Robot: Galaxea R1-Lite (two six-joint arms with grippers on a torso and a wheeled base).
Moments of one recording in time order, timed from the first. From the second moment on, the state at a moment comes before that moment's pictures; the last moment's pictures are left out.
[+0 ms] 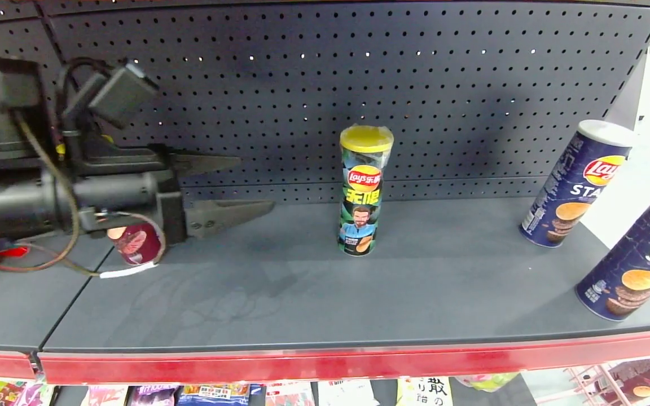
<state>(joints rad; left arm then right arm) -0.36 1.49 -0.97 -0.31 -0.65 0.19 0.08 0.32 -0.53 0.46 0.16 0.02</state>
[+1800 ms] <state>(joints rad) -0.49 2.13 -1.66 -0.24 -0.79 0.25 0.08 0.34 -0.51 0.47 0.16 0.02</state>
